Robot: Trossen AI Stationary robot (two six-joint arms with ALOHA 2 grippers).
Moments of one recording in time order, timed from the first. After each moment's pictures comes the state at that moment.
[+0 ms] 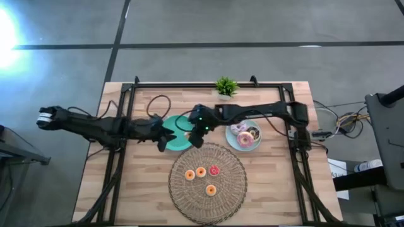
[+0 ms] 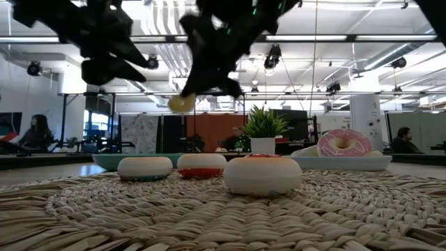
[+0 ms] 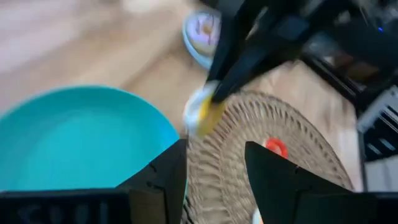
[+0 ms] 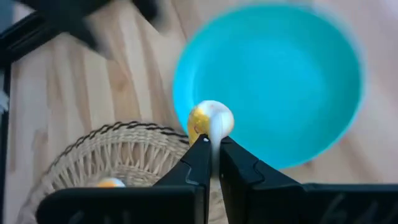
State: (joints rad) left arm -0.11 0.86 0.57 -0.22 -0.25 -0.71; right arm -0.09 2.00 1.59 -0.44 -0.16 0.45
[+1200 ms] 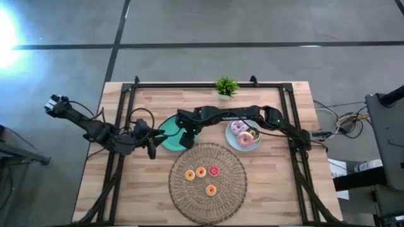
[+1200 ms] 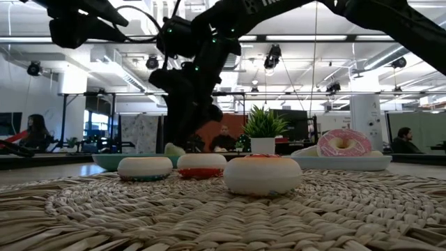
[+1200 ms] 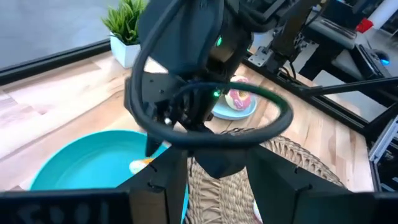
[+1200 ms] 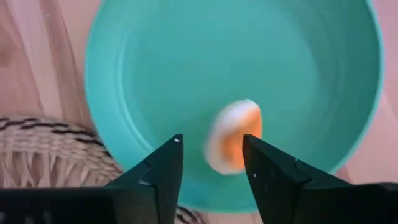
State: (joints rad) left arm -0.50 0.80 0.69 -0.42 -0.80 -0.82; right arm -0.10 2.38 2.06 -0.81 -0.05 0.31
